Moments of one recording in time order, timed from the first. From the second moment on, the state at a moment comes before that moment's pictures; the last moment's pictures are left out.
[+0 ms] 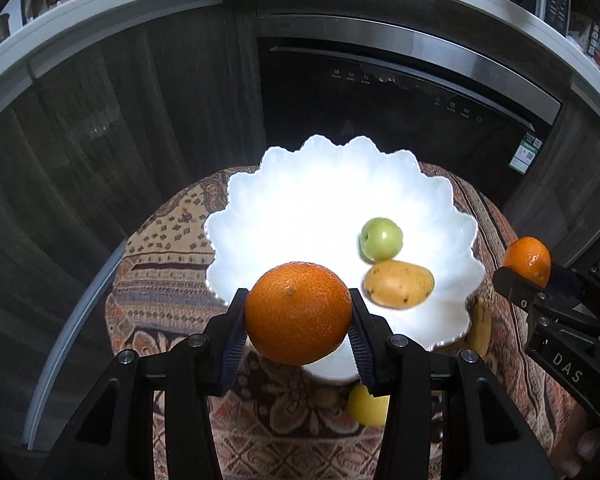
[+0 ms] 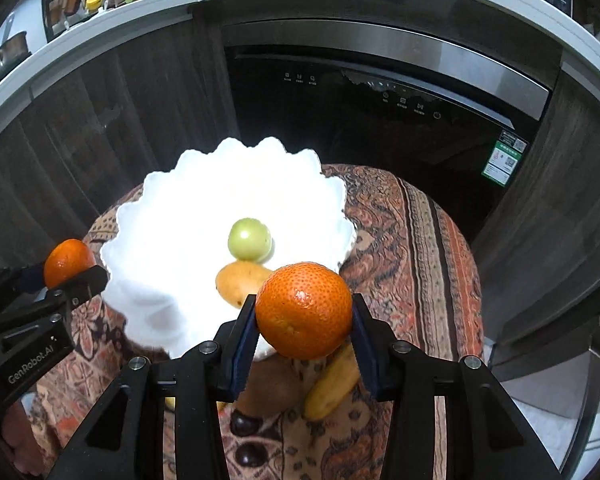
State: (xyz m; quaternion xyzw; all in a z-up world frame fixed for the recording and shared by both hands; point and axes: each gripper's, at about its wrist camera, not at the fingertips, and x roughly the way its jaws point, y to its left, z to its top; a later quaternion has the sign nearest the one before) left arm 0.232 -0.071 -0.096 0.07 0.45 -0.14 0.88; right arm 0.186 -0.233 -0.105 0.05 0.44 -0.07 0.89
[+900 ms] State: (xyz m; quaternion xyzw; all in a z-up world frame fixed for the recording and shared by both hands) left arm 0.285 -0.080 -0.134 0.08 0.48 -0.12 0.86; right arm 0.245 -0.238 -0.135 0.05 0.47 -0.06 0.88
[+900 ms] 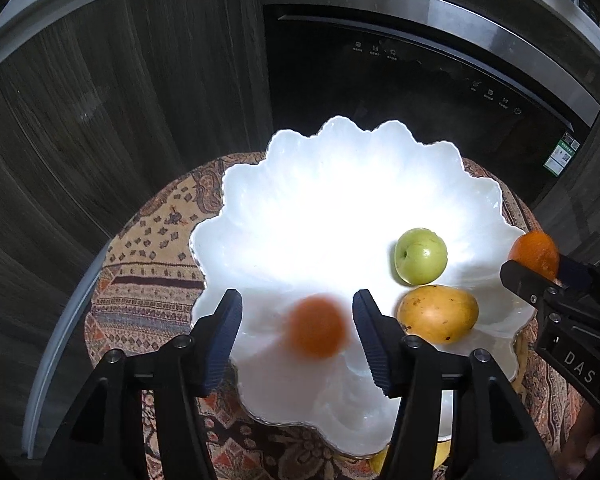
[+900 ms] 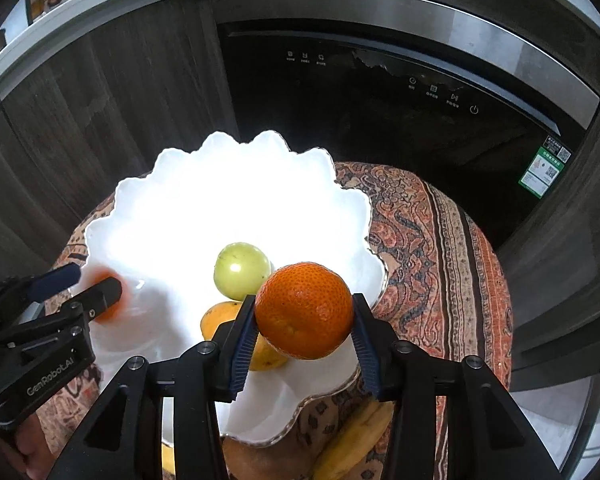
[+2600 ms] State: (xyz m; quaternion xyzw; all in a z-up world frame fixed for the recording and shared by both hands) left arm 0.165 -0.056 -0.100 0.09 0.44 -0.09 0.89; right arm 0.128 -0.229 -0.107 0.05 0.45 -0.10 0.89
